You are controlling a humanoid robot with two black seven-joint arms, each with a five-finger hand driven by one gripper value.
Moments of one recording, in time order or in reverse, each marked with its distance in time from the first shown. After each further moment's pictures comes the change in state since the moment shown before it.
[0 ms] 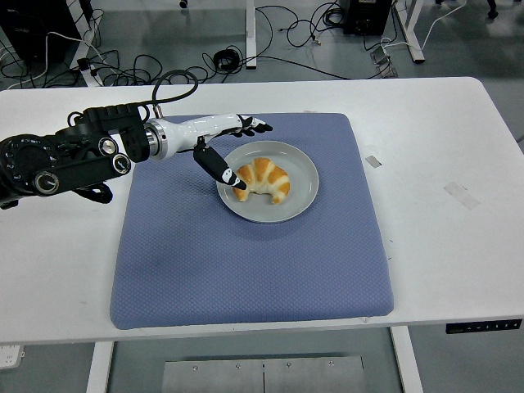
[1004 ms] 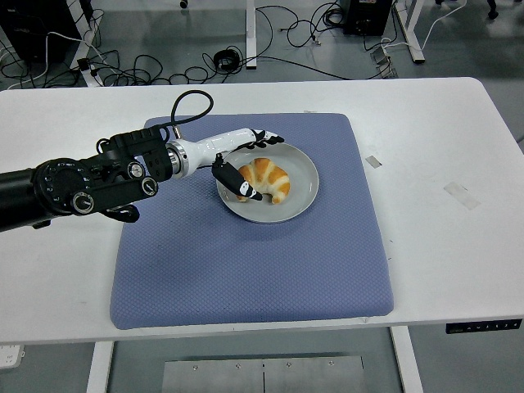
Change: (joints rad) left arm 0.070 -0.101 -0.002 0.075 -0.006 0.079 0.000; right arm 0.000 0.000 0.000 0.000 0.000 0.000 0.000
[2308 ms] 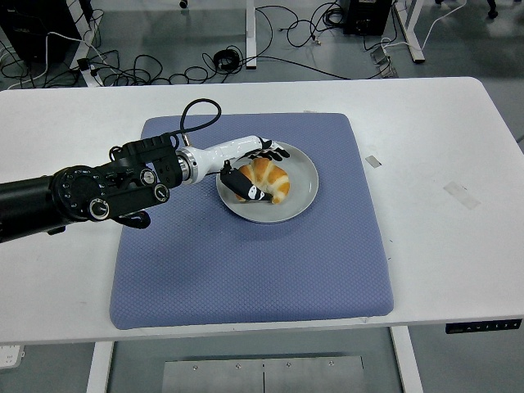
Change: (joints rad) left arm 0.022 -0.056 0.000 0.049 -0.004 0.000 -0.002; right arm 0.000 0.000 0.000 0.000 0.000 0.000 0.000
